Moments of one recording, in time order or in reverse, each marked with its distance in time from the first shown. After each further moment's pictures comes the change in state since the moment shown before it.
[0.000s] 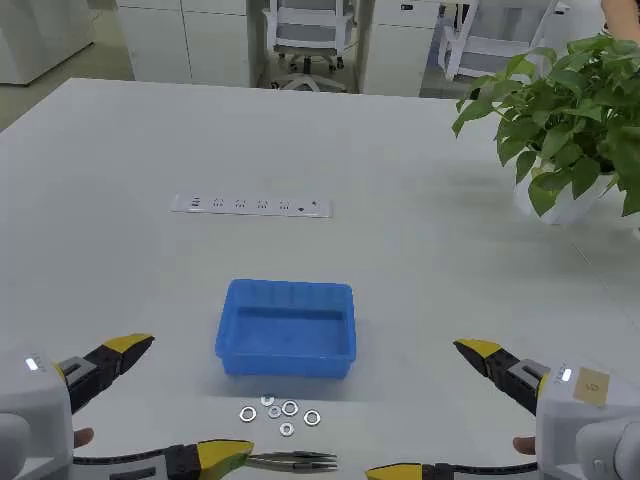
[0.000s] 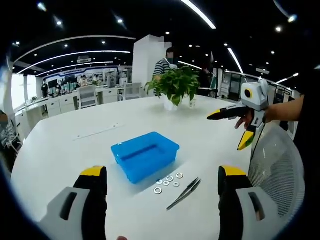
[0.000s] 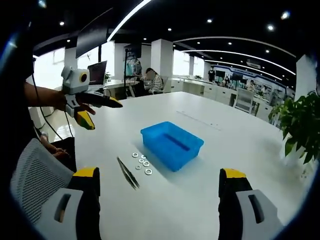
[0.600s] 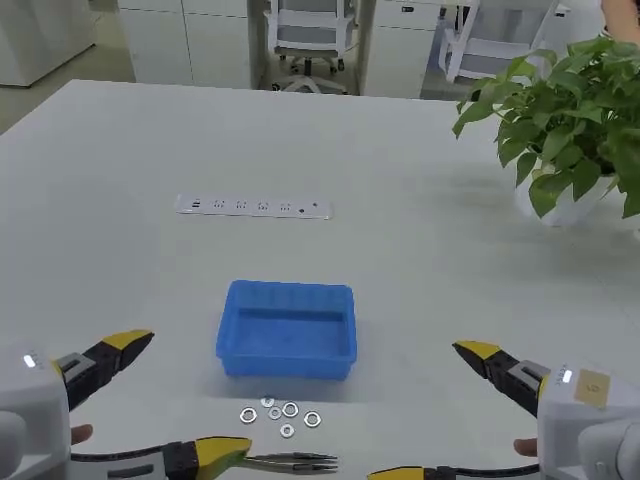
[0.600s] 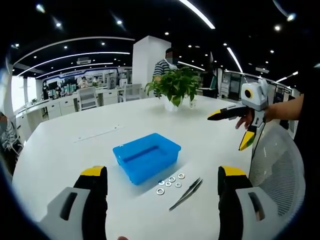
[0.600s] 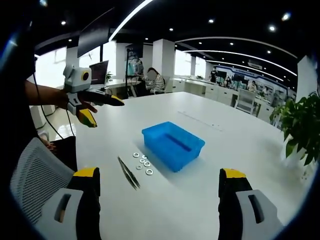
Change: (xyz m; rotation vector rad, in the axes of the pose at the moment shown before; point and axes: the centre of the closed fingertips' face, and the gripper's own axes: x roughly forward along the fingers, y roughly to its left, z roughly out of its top) left arm 0.000 0.003 0.002 0.015 0.000 -0.006; right arm 0.000 0.000 0.003 -0.005 -0.008 0.003
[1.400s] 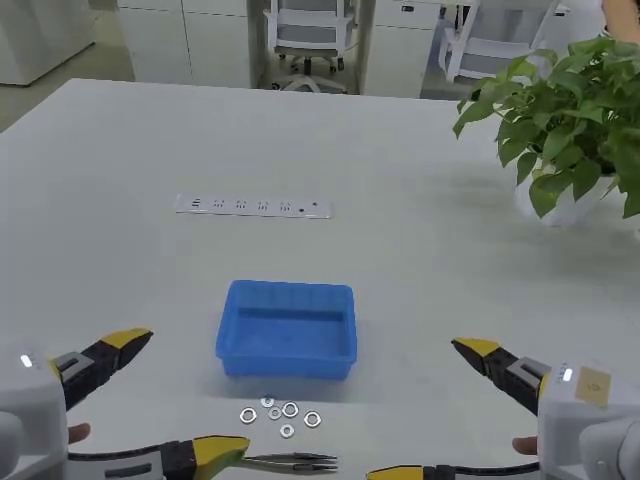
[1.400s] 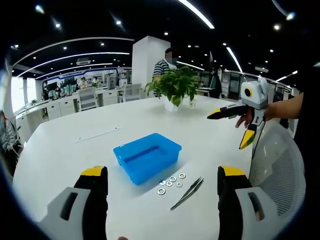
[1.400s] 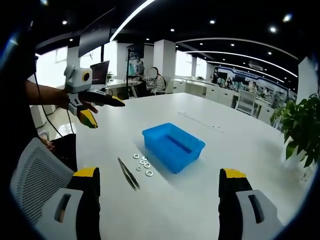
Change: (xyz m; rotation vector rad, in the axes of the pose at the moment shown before) left arm 0.000 0.000 0.001 0.007 0.002 -0.001; right arm 0.001 0.000 0.002 -0.009 -0.005 0.002
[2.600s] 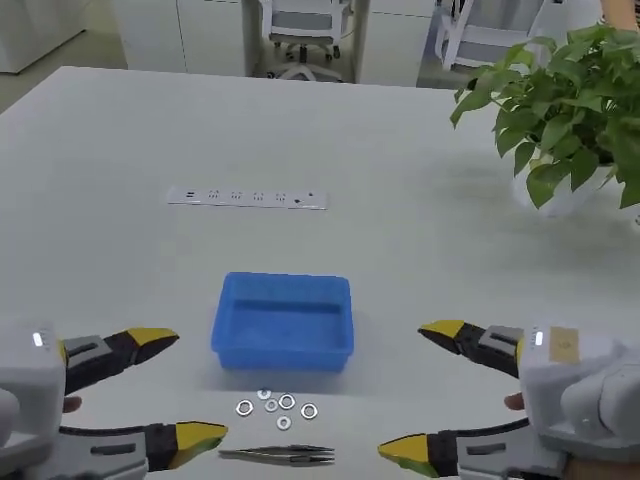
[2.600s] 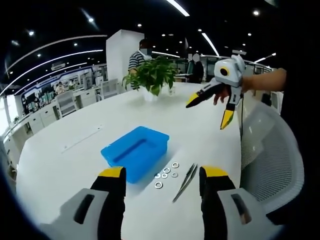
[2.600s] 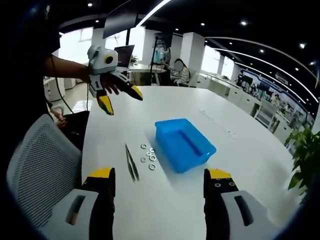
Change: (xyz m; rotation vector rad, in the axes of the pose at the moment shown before) left arm 0.007 -0.009 -0.010 0.155 0.100 -0.191; right arm 0.013 0.004 -0.002 -0.207 0.110 0.188
